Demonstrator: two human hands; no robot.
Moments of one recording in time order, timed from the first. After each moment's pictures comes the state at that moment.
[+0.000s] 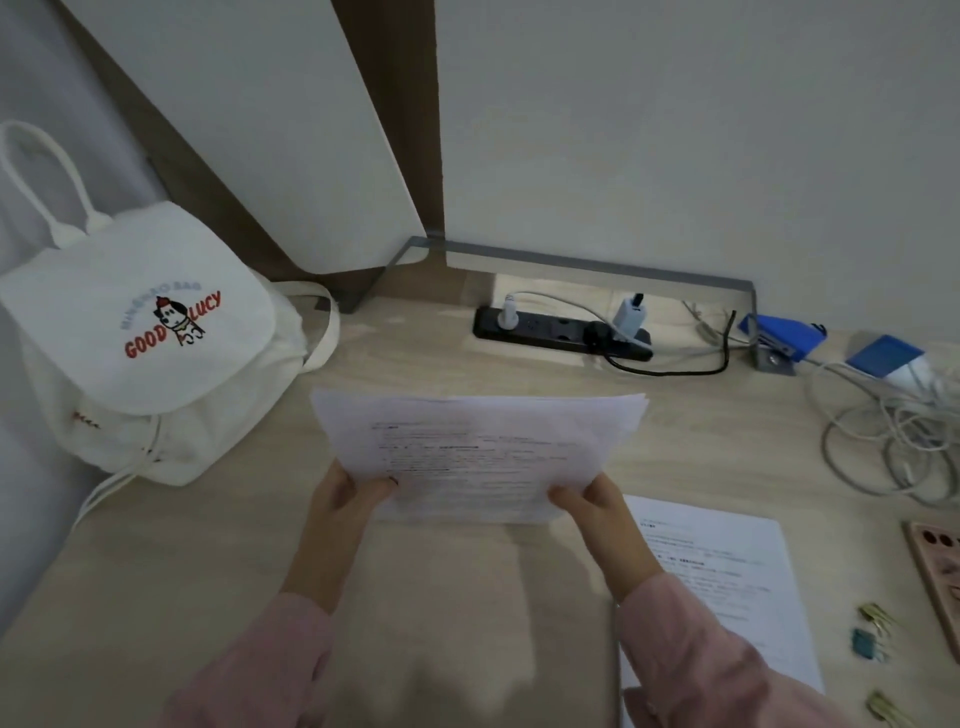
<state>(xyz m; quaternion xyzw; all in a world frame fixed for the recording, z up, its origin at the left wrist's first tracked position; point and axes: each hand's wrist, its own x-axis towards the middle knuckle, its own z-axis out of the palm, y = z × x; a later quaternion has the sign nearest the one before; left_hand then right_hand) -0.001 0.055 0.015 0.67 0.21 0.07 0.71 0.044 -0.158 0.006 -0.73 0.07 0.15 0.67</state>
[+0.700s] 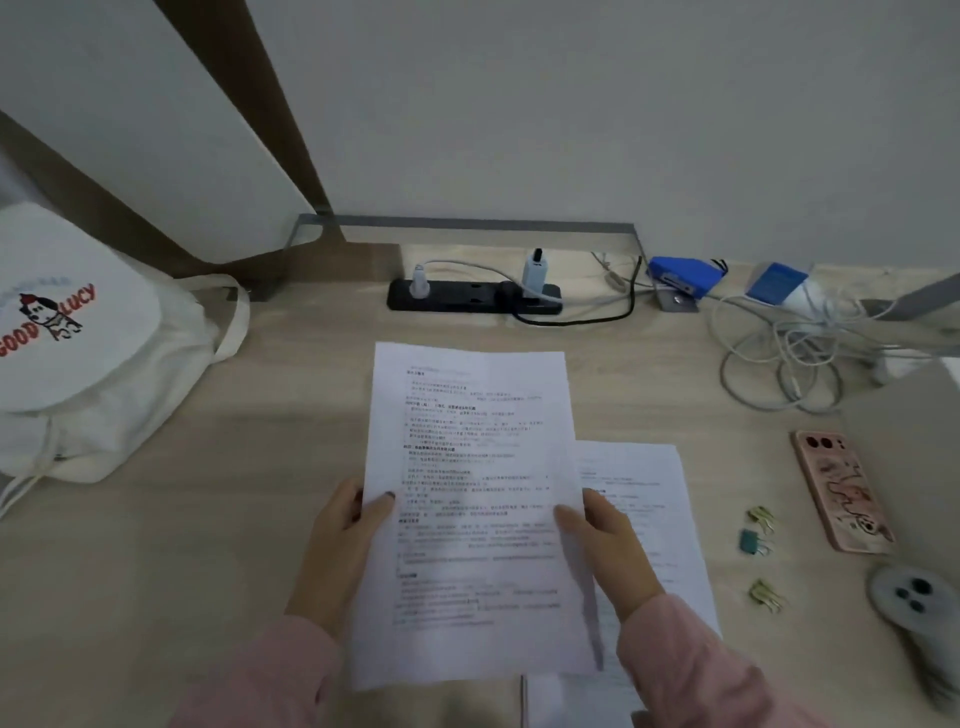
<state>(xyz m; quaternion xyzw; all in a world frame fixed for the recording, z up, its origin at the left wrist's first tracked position) -0.042 -0.048 0.014 0.71 0.27 -0.08 0.64 -0.022 -0.278 -0.016 -0.75 0.19 0.19 0.61</state>
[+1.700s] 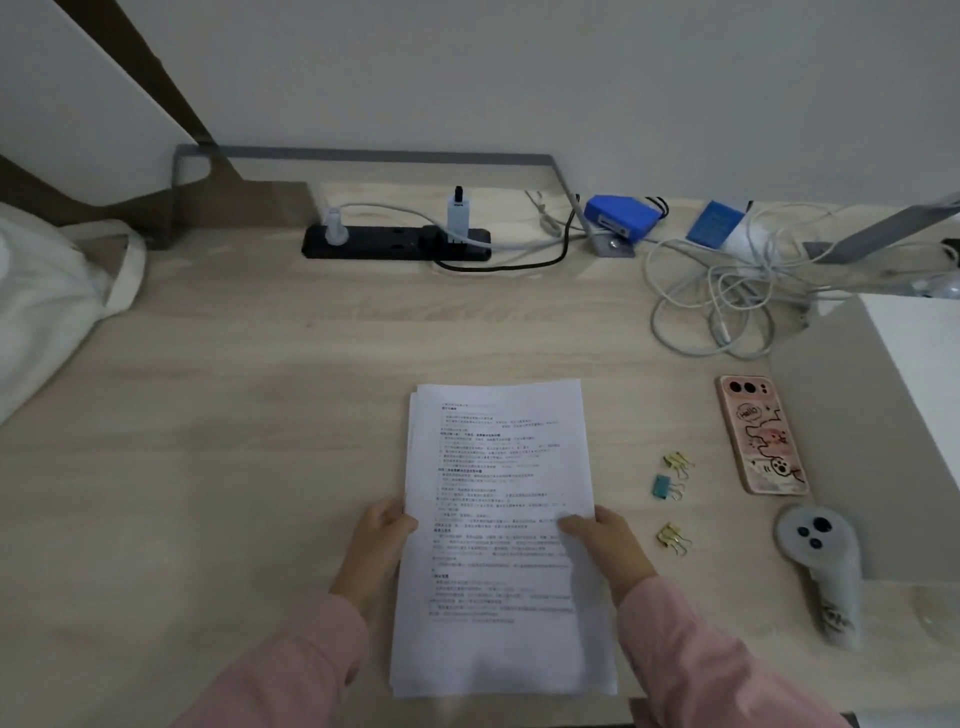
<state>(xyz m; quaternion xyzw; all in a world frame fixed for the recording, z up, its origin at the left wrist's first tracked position) -0.057 -0.160 -0.071 0.69 0.30 -0.25 0.60 -0.047 -0.388 -0.072 -0.69 0.33 0.26 0.59</state>
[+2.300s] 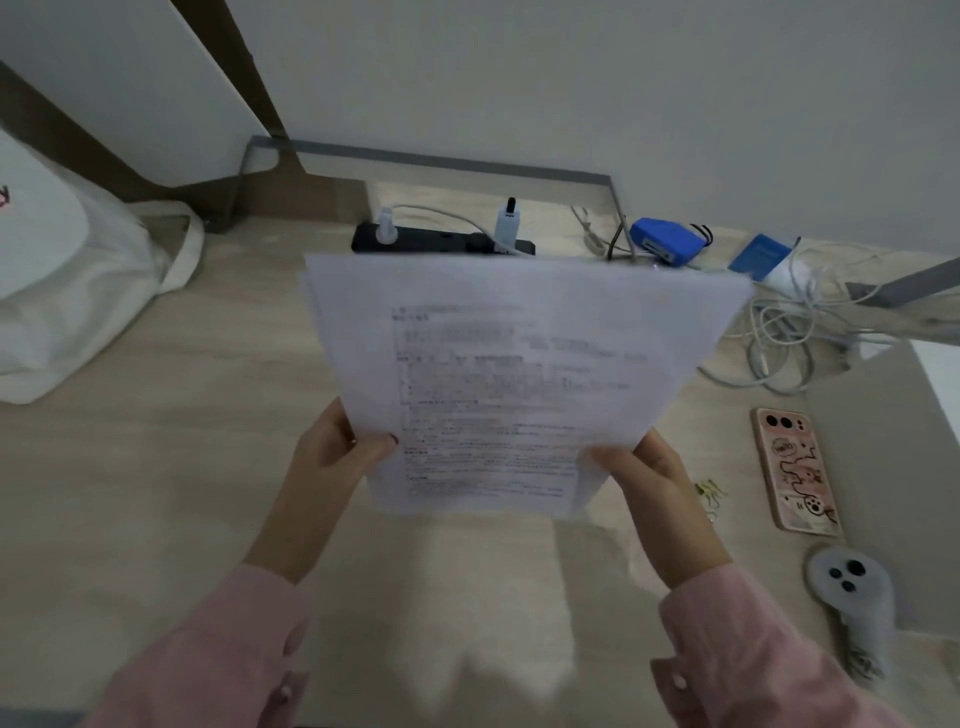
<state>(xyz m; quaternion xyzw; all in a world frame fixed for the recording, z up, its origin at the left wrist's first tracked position) -0.037 -0.105 0.017 0.70 0.13 0.01 0.71 -0.015 -0.357 0.021 -0.67 0.08 0.12 0.73</state>
